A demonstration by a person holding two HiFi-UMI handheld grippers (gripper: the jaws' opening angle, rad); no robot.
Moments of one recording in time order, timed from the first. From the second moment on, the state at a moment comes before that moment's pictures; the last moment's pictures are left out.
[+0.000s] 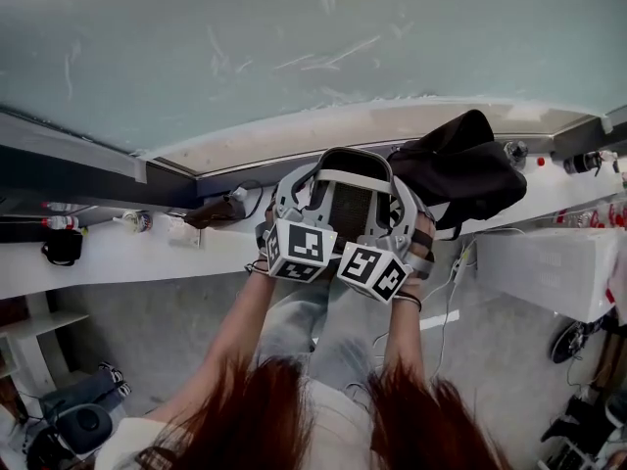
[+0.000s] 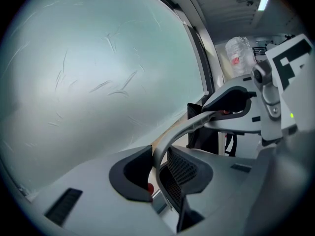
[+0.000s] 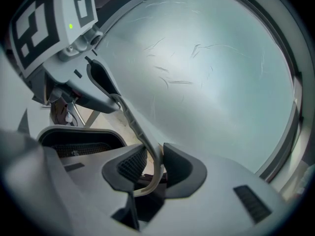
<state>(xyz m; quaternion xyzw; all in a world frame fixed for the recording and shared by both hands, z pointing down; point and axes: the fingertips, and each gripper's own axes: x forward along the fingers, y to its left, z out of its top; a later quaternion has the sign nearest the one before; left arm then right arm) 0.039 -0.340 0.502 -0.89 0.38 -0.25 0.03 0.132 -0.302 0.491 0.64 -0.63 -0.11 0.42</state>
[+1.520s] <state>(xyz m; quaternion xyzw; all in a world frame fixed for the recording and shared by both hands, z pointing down) 0.043 -0.264 0.381 -0.88 0.42 -0.22 0.07 0.137 -0.227 0.372 0.64 -0.65 -0.16 0.38</state>
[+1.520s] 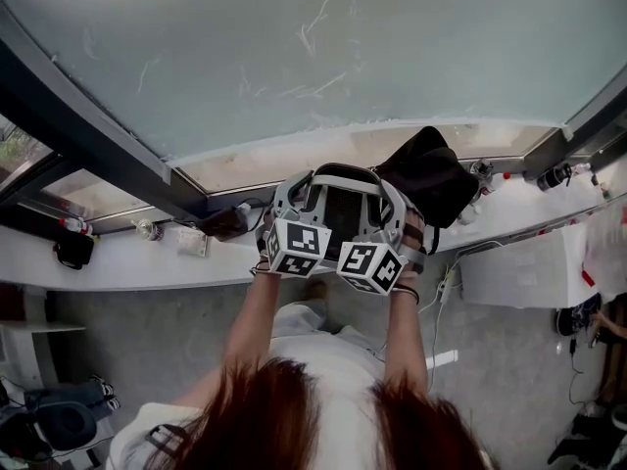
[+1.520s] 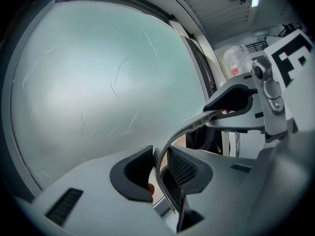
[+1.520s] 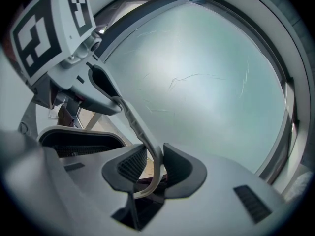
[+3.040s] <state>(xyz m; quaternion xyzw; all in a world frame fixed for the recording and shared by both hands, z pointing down) 0.070 -0.125 0.284 -0.85 0.47 -0.17 0.14 0.169 -0.096 0.280 0.63 -0.68 -0.23 0.28</state>
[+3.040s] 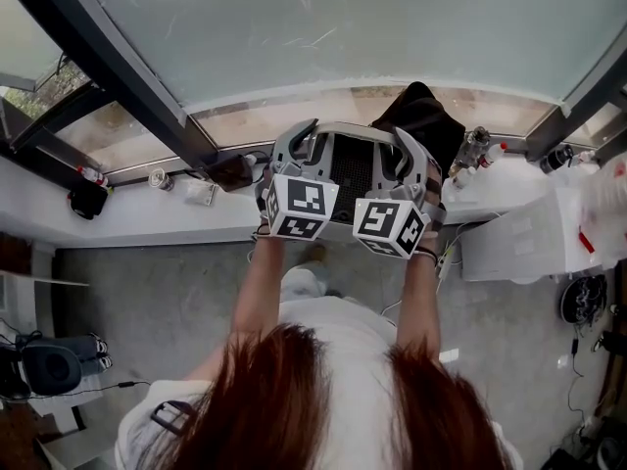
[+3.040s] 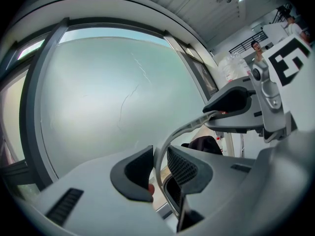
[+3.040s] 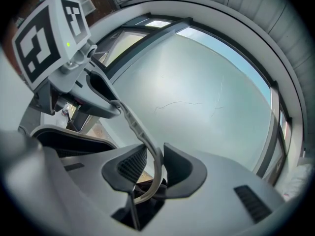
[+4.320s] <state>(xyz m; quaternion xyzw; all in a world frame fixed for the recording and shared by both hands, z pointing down) 0.057 -0.088 0.253 -0.86 0.46 -0.15 0.17 0.155 -0.057 0.245 0.65 -0.68 -0.22 0.25</state>
